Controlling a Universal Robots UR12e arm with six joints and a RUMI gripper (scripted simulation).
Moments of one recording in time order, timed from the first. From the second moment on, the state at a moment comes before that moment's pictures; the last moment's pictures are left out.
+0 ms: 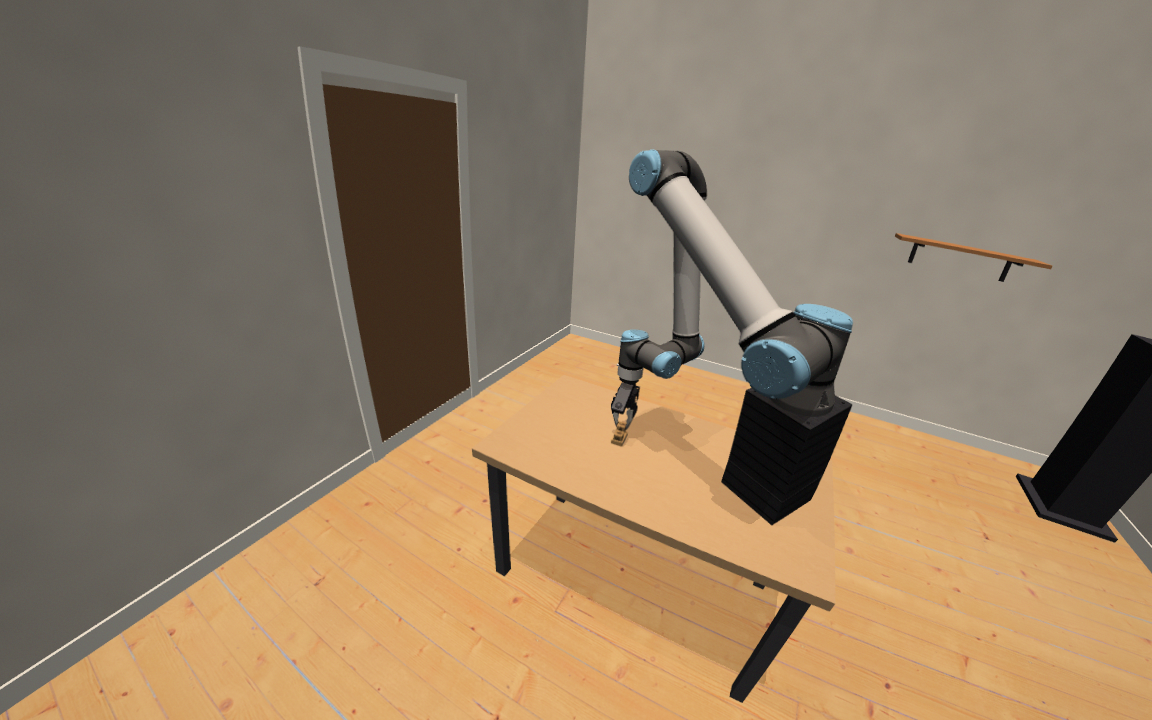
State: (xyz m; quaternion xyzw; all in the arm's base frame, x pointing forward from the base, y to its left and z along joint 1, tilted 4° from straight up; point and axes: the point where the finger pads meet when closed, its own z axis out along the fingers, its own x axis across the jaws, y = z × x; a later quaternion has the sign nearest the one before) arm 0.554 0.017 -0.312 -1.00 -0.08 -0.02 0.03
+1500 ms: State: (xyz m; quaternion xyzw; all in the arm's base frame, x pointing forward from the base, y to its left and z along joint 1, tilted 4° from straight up) arm 0.551 0.038 -0.229 -1.00 -0.04 -0.02 0.03
